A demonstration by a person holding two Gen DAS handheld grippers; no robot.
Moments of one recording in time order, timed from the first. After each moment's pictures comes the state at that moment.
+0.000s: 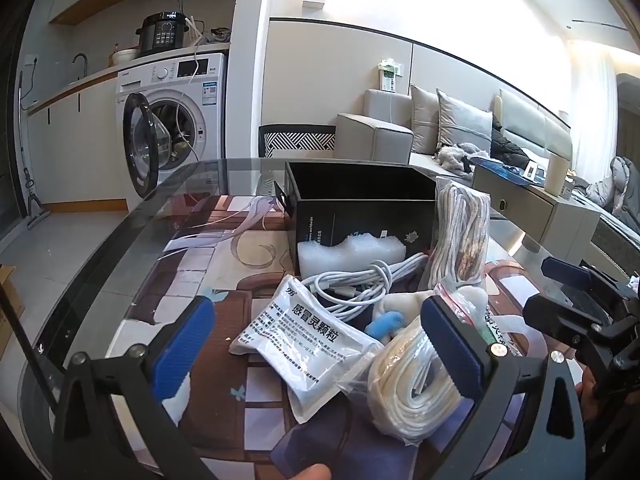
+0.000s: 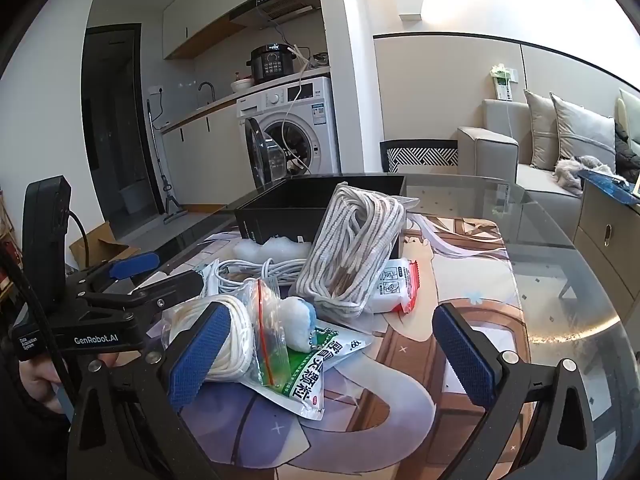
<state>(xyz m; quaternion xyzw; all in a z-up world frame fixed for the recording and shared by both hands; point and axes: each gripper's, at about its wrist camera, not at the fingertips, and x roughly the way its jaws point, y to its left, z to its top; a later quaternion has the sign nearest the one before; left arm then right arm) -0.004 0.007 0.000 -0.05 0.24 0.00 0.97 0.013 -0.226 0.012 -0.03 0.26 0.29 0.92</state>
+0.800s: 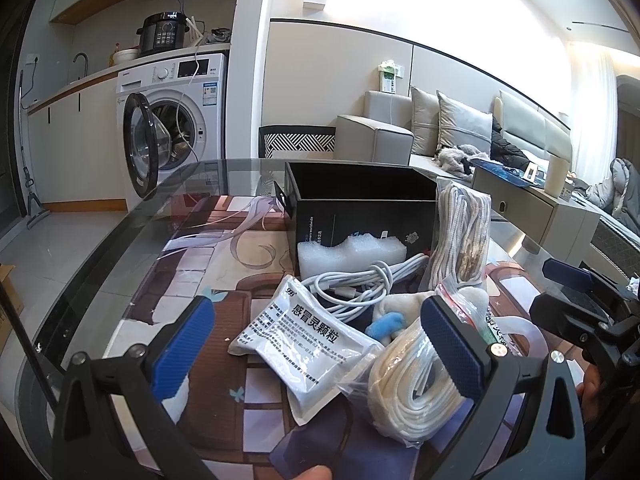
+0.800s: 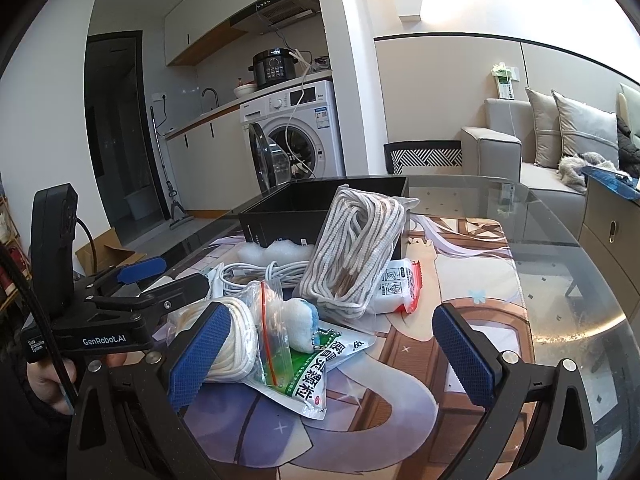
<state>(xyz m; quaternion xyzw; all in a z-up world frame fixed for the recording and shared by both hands) -0.001 0.008 -0.002 -0.06 0.24 0.00 0.97 0.014 -0.233 0.011 -0.01 0.26 0.30 0.92</state>
